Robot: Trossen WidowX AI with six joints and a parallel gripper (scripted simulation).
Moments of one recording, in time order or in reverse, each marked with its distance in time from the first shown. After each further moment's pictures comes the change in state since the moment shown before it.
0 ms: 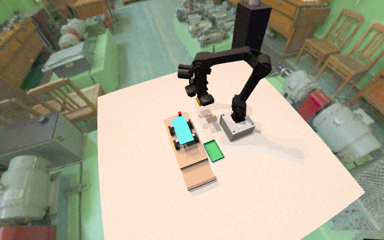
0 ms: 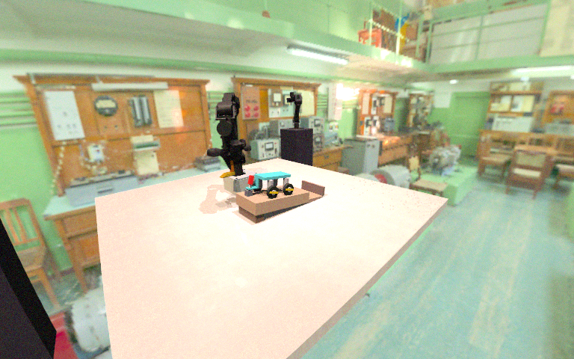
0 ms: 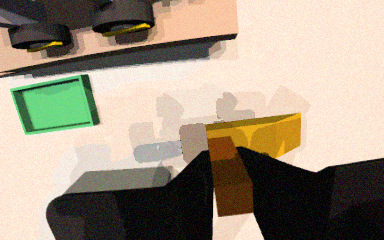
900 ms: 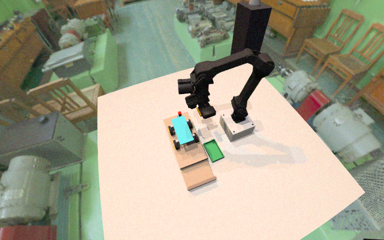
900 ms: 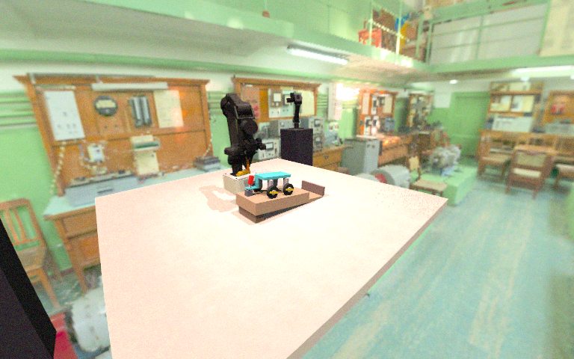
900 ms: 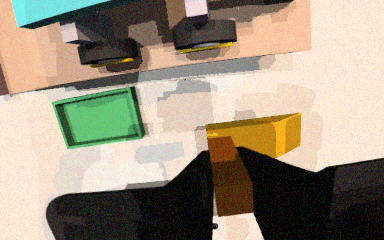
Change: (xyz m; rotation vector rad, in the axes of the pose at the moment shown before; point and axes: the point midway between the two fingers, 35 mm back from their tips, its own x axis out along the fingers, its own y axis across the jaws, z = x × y) arm 0.002 0.067 0.024 0.022 -0.004 0.006
